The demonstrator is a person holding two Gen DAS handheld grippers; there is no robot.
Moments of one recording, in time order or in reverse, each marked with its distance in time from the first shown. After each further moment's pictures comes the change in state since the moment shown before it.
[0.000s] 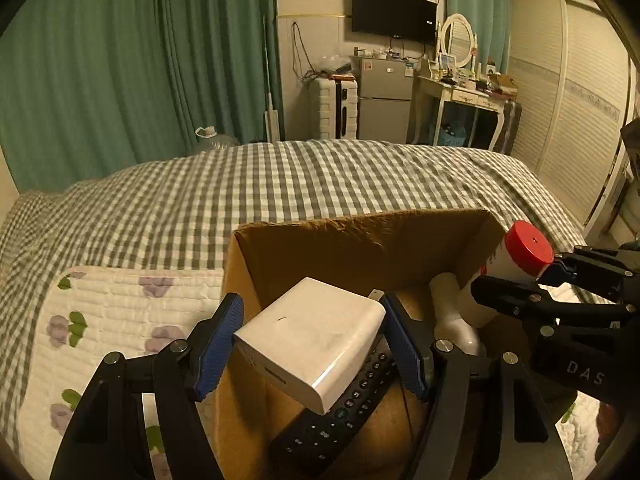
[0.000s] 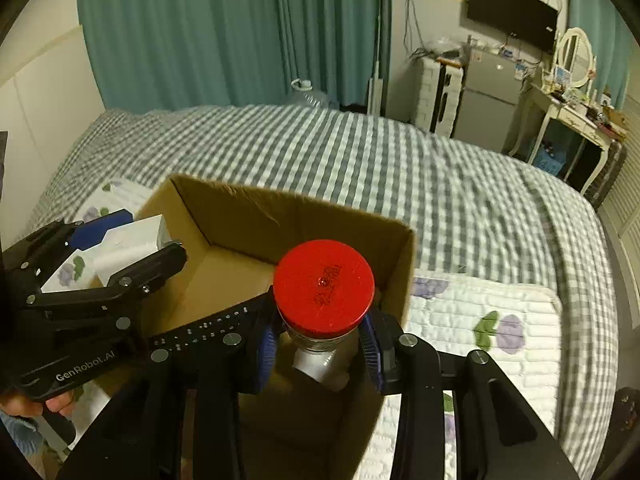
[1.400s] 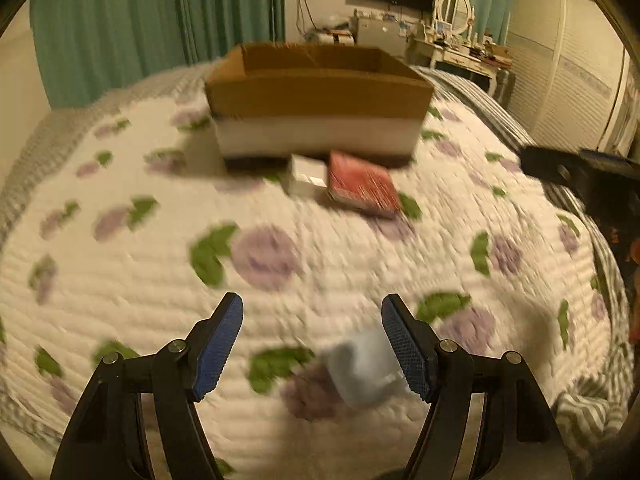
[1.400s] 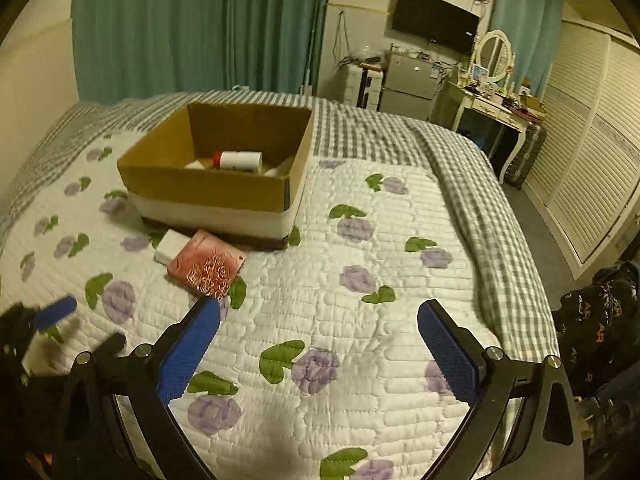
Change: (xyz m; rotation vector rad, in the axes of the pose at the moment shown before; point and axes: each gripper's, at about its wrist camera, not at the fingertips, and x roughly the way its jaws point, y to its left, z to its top) left arm -0.143 -0.066 -0.231 -0.054 0.153 -0.007; right arm -0.166 0.028 -0.198 0.059 -0.043 -0.269
